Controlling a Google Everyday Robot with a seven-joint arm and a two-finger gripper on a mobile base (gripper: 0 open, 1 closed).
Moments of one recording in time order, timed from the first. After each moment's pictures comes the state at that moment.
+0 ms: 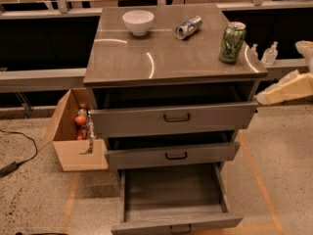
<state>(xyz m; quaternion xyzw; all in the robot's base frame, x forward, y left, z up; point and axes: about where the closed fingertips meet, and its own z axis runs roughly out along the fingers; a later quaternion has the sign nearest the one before) 0.538 -0.288 0.941 -0.40 0.79 0.06 0.46</state>
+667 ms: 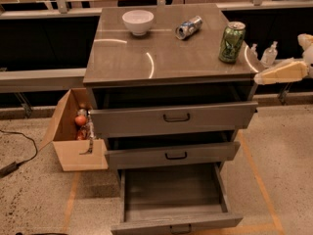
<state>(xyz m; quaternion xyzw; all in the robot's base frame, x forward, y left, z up) 0.614 -0.323 0.933 -0.34 0.78 0.06 0.53</state>
